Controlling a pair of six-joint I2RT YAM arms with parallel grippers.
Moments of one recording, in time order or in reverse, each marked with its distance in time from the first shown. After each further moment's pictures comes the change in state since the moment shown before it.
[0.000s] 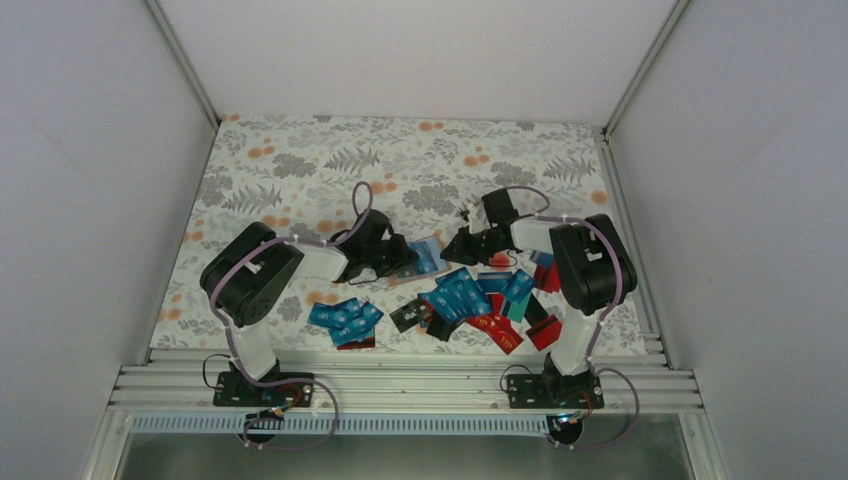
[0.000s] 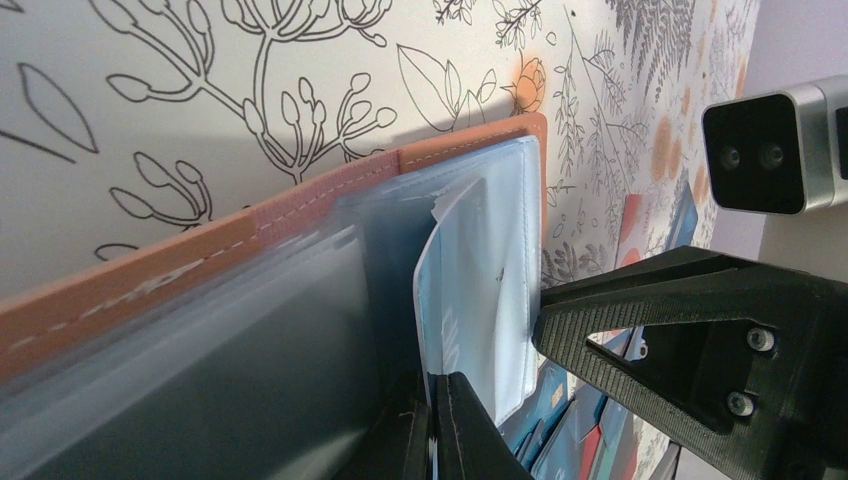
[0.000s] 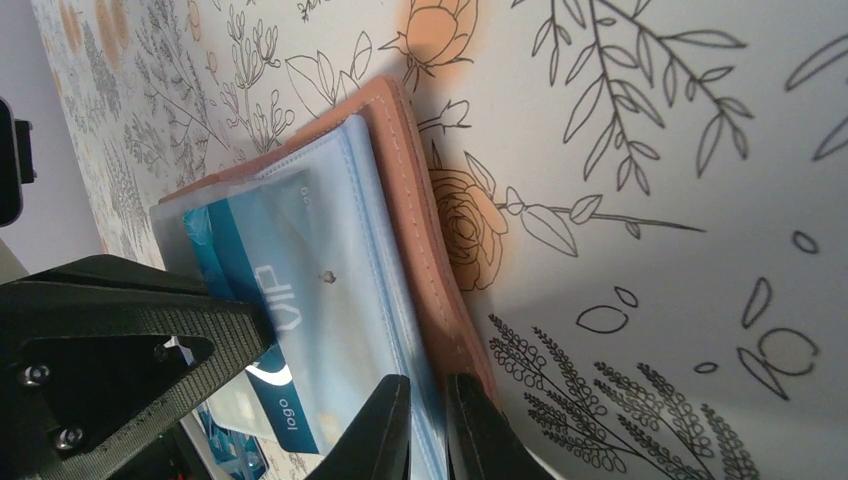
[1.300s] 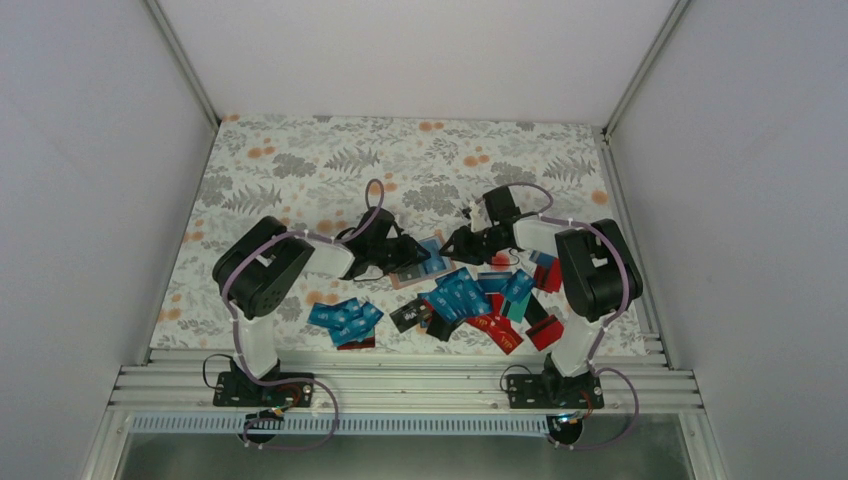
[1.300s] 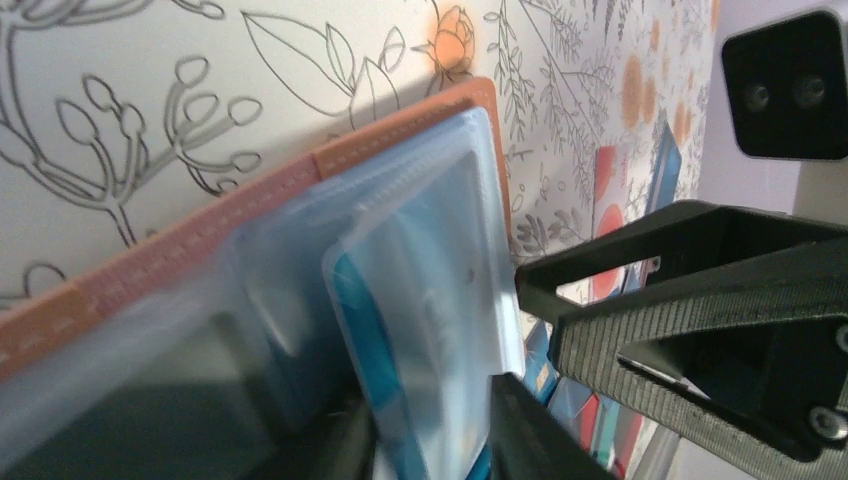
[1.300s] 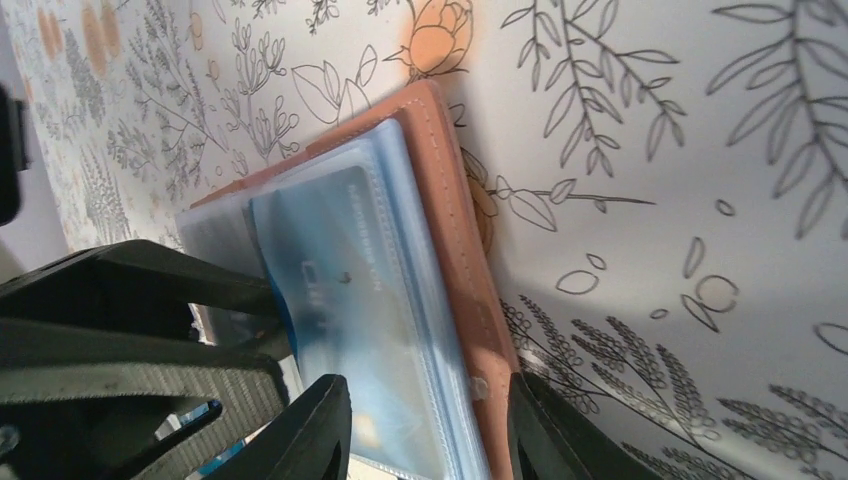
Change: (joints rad) left arm -0.005 0.069 0.055 0.035 0.087 0.100; right arm -0.001 -0.056 0.005 -0.058 0.051 -0.018
